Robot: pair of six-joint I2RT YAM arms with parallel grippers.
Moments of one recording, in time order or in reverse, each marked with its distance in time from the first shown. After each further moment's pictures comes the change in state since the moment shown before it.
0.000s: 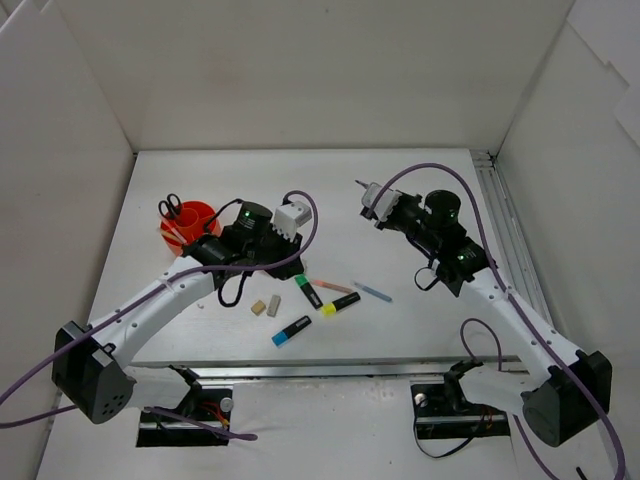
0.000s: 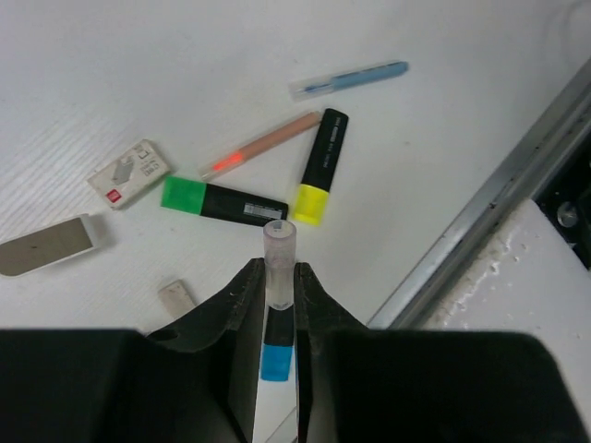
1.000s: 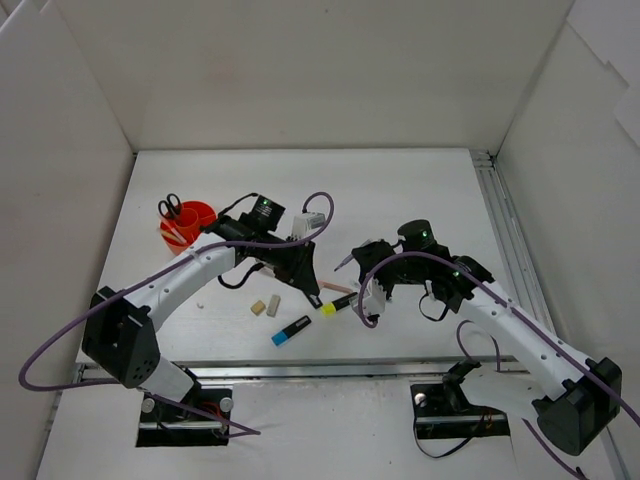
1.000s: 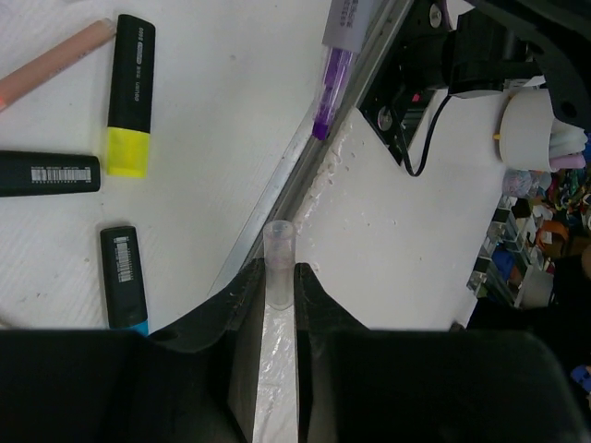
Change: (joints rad) left arm 0.040 0.197 0.121 -0.179 0.508 -0.093; right arm 0.162 -0.071 0.002 -0.579 -0.294 -1.125
